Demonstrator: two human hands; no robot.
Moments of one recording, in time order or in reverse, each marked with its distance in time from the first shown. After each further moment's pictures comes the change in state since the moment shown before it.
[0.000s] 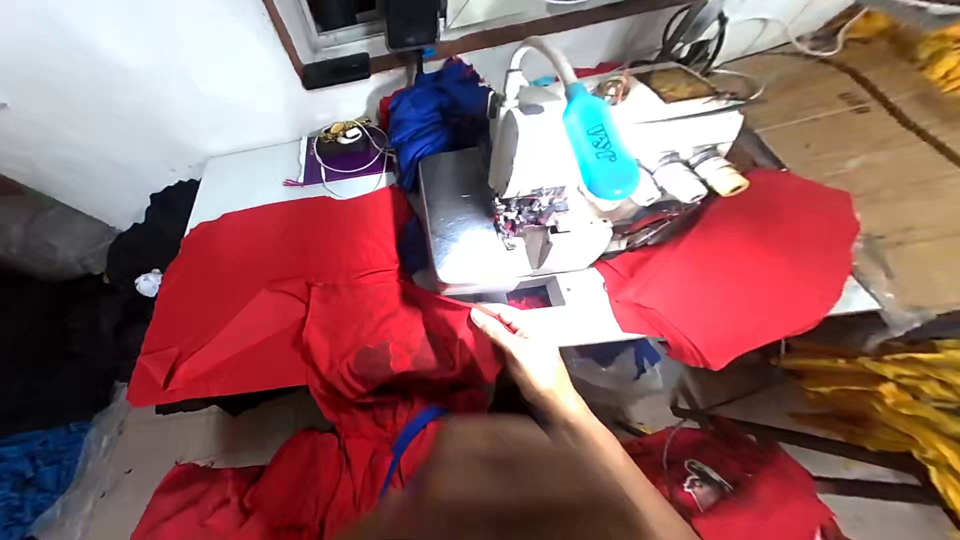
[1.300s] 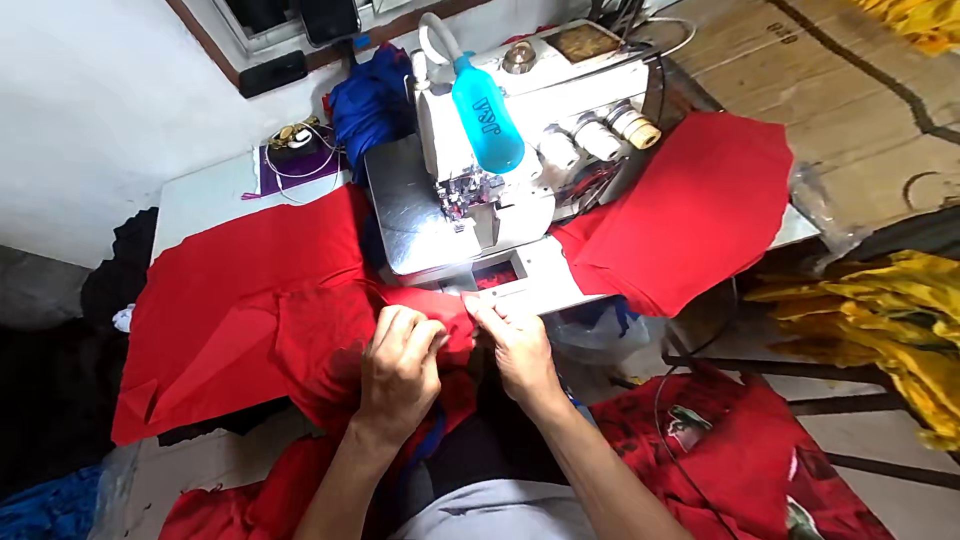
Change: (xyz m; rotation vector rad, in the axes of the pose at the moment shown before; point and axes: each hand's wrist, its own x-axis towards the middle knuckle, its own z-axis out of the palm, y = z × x) left_hand -0.037 -0.135 0.029 0.633 0.022 -0.092; right_hand -0.027 -0.005 -0.001 0.245 0.302 0.086
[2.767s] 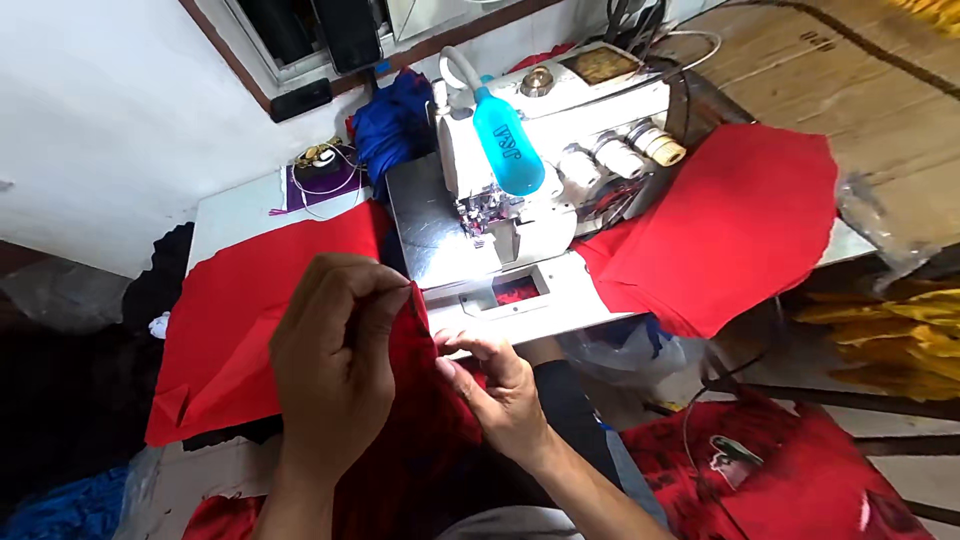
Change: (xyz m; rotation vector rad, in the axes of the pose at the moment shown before) left_hand 0.074 0.025 -0.103 -0.201 0.160 0.033; right_hand -0.019 0.007 0.035 0.104 -0.282 -0.664
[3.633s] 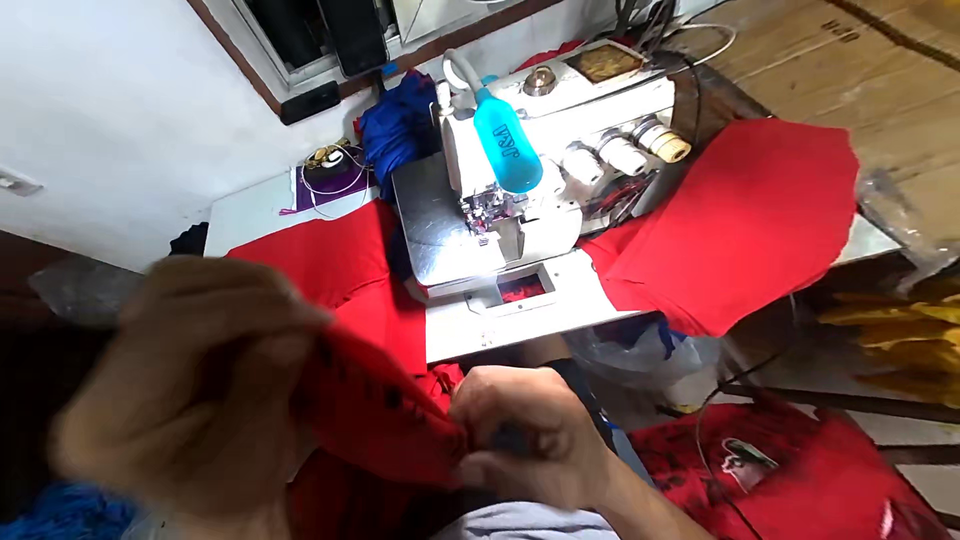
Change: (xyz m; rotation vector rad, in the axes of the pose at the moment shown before) left_hand 0.012 0.013 -0.055 -0.044 0.066 0.120; right_hand 0.017 -0.056 -0.023 0.176 -0.375 -0.053
